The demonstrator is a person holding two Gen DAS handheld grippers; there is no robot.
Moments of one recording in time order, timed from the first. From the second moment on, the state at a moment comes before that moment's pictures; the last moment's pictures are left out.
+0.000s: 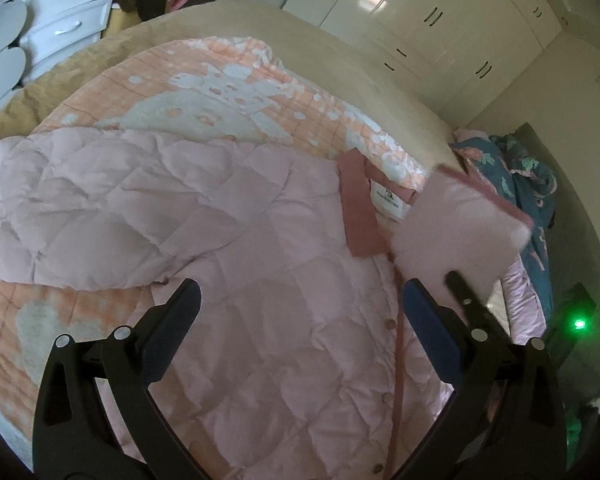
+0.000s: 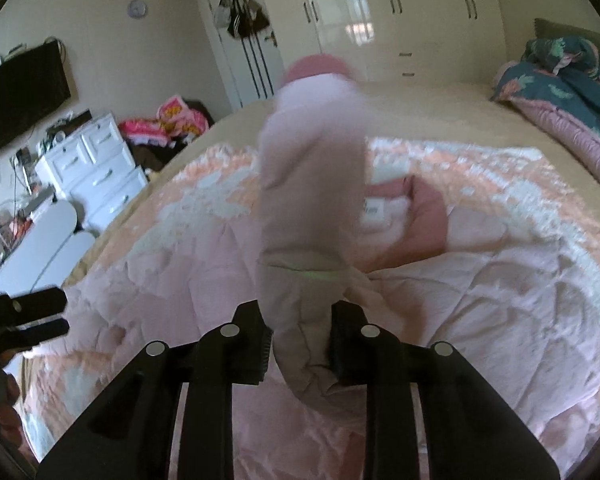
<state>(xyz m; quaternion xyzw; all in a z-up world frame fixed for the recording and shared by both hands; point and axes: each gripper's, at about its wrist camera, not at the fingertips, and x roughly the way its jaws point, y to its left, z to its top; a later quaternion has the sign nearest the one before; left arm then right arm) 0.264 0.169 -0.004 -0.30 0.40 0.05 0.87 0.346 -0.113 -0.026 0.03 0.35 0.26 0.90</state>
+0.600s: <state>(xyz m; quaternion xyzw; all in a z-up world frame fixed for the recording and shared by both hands) 0.262 0.153 -0.024 -0.31 0.42 0.04 0.85 0.297 -0.103 -0.062 0.03 0.43 0.35 0.83</state>
